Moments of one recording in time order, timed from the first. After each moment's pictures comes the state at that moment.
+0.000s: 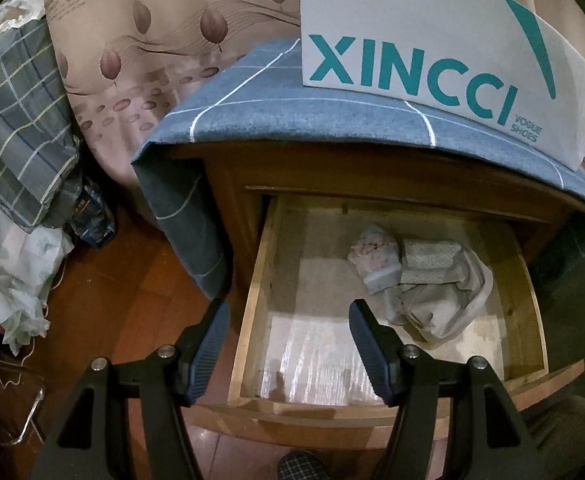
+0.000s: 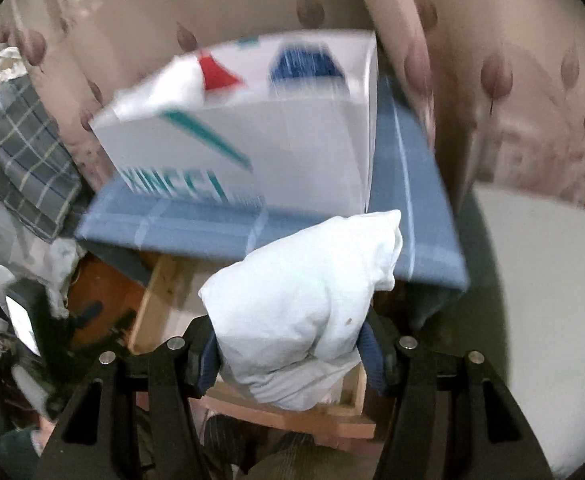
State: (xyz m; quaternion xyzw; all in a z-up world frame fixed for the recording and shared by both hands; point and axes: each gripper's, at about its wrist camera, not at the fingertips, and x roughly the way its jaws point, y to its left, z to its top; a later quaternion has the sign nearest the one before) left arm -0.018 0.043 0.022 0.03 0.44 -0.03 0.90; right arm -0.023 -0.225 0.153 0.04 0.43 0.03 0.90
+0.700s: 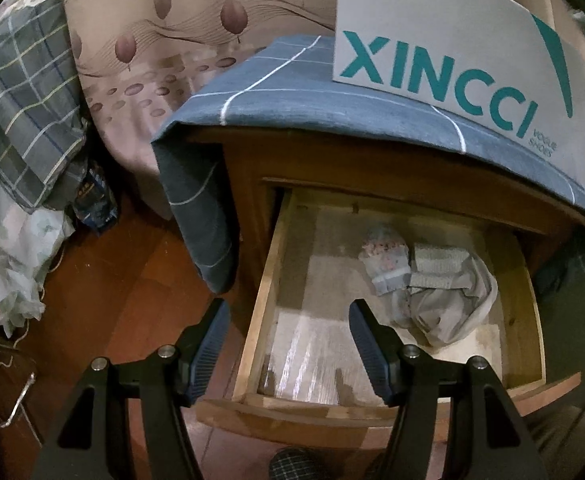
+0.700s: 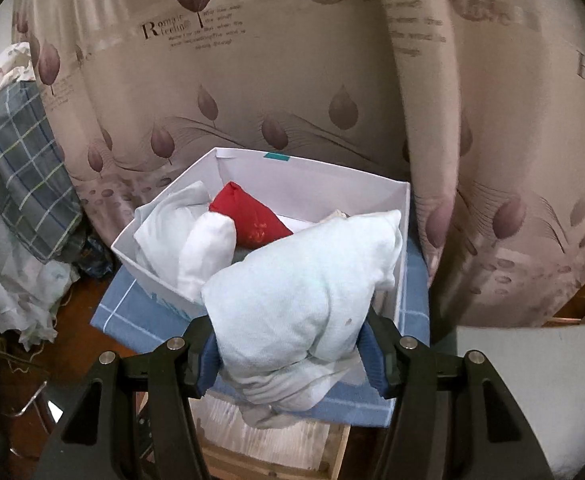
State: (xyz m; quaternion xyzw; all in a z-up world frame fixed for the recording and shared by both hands) left arm -0.016 0.058 0.018 0.00 0.44 -0.02 0.90; right arm 0.074 -0.190 0.242 -0.02 0.40 0.03 0.92
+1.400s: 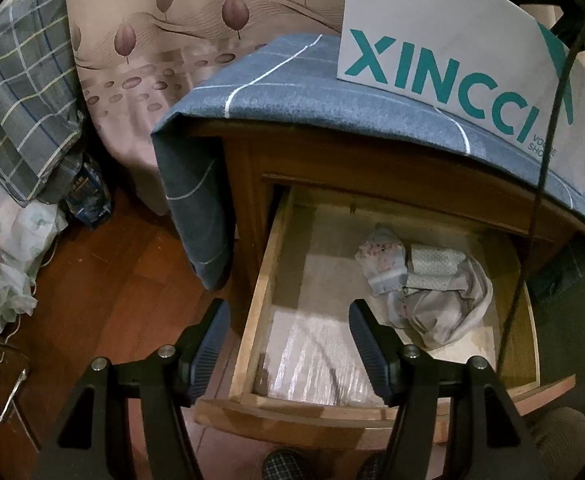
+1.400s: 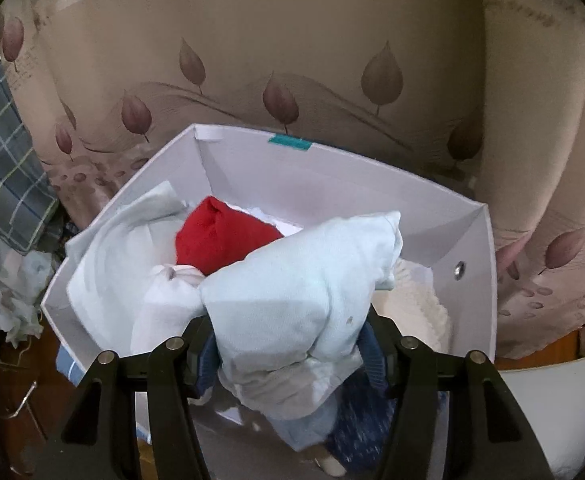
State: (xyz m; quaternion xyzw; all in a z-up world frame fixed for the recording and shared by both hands) left arm -0.014 0.061 0.015 -0.02 0.45 -0.03 0.89; right arm 0.186 -0.165 0.186 -0.03 0.46 0.02 0.89
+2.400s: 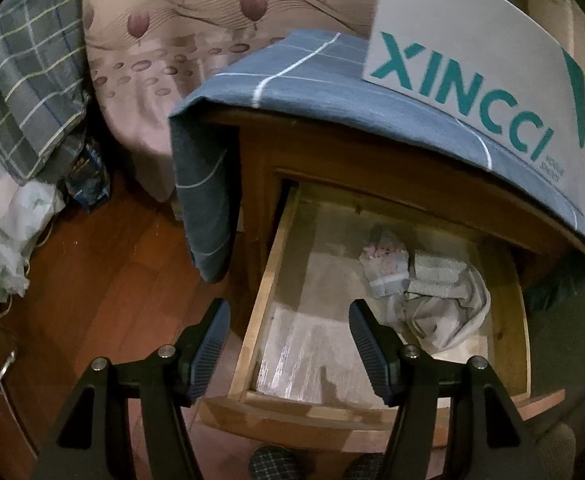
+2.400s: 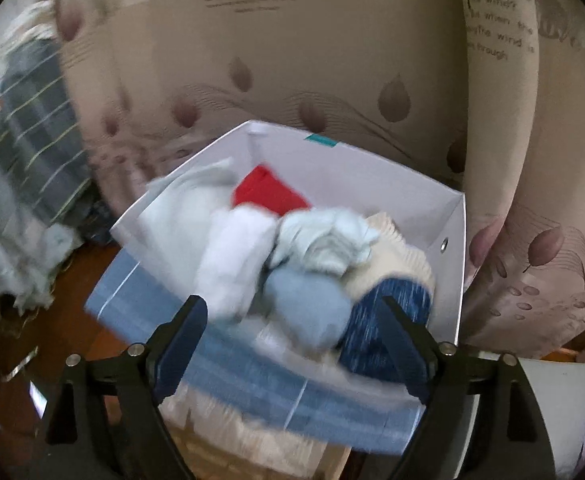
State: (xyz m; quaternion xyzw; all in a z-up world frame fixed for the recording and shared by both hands) left arm -0.013 0.077 0.013 -0.06 0.45 -0.02 0.89; right arm 0.067 -0.156 0.215 -0.08 0.42 0.08 0.90
